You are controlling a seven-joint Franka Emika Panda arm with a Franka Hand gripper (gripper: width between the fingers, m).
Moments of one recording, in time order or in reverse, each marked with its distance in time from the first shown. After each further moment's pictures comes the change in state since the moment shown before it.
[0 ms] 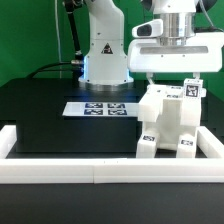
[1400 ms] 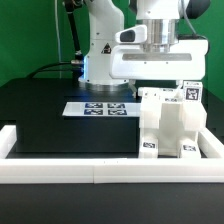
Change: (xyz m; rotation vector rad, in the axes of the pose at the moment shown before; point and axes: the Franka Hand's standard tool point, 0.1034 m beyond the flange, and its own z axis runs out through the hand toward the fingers) arm 0.022 0.039 0.017 -0.034 0.014 -0.084
